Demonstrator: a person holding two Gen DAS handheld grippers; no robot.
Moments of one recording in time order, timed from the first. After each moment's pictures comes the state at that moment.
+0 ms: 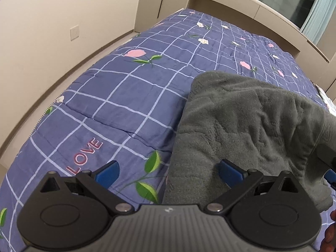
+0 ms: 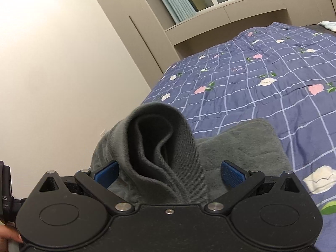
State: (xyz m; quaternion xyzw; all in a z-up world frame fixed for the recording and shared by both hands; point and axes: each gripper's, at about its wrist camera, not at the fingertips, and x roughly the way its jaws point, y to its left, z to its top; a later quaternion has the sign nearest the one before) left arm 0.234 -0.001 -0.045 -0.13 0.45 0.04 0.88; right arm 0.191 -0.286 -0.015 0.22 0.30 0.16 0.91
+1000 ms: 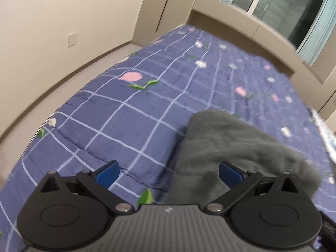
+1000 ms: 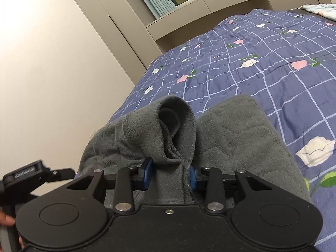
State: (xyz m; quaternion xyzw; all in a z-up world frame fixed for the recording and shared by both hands) left arm 0.267 0.021 -0.030 -0.17 0.42 0.04 0.89; right arm 0.188 -0.289 -0.033 0.25 0.33 0.12 0.90
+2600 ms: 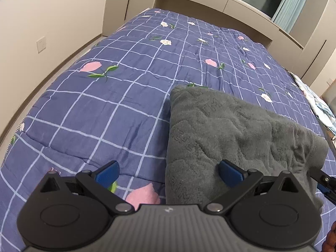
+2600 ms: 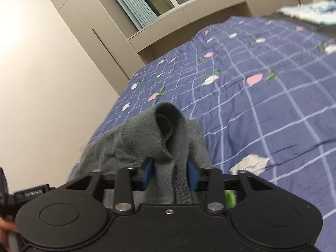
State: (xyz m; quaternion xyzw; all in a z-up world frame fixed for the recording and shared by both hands) left arm 0.269 -0.027 -0.033 -0.12 0.45 -0.05 0.89; right arm 0.164 -0.365 -0.019 0.25 0.31 0.06 0.91
